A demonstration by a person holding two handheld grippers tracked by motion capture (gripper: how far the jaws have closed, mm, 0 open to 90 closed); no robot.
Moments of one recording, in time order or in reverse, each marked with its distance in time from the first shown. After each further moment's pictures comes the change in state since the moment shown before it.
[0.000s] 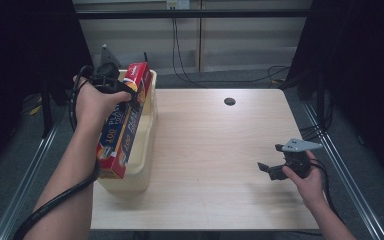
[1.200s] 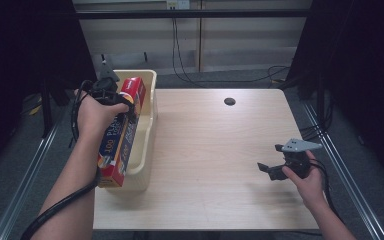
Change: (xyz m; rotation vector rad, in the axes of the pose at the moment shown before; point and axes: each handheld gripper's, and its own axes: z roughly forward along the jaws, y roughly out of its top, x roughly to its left) left arm 0.020 -0.011 0.033 0.063 0.033 -0.070; right arm 0.001 0.000 0.000 -0.001 0.004 -0.004
